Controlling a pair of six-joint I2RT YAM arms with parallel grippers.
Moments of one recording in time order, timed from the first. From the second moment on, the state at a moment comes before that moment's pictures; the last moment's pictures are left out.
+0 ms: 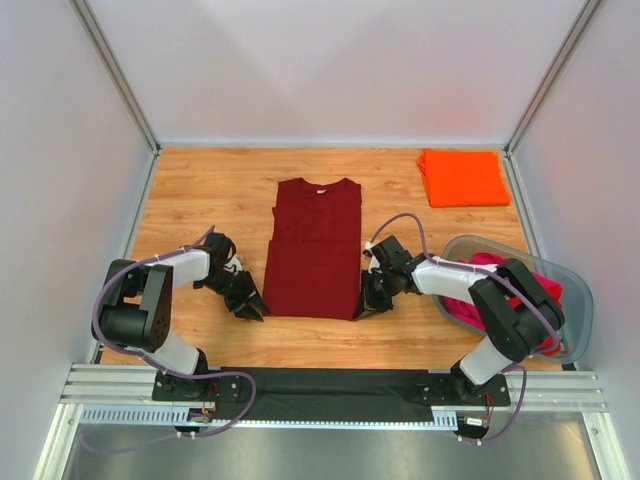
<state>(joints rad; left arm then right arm) -0.15 1.56 0.66 -0.62 0.57 -0.64 0.61 1.59 0.71 -0.30 -0.46 0.65</state>
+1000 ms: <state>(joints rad) -0.17 1.57 0.68 -0.62 0.54 -0.64 0.61 1.57 0.69 -0.29 -0.46 0.66</state>
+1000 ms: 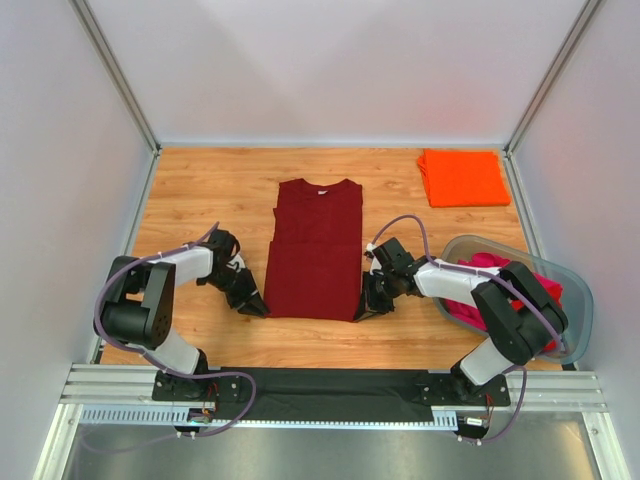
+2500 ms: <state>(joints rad) -0.26 1.39 1.18 -0.99 0.45 -0.65 0.56 1.18 0.96 -0.77 -0.27 0.67</state>
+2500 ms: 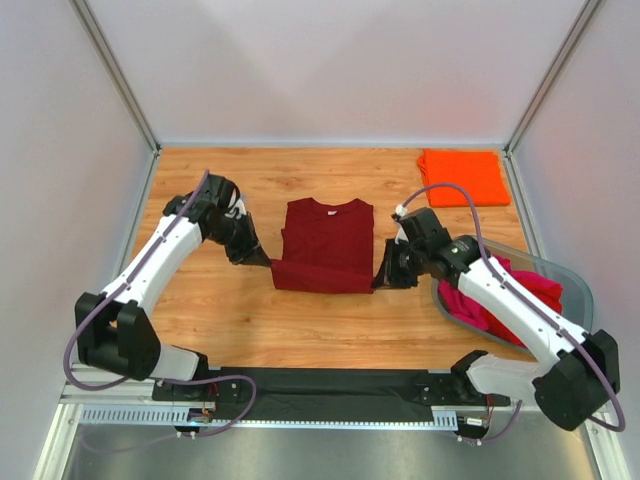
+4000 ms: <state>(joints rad) -0.19 2.39 2.13 -0.69 0.31 -0.69 0.19 2.27 2.00 -0.74 -0.29 0.43</state>
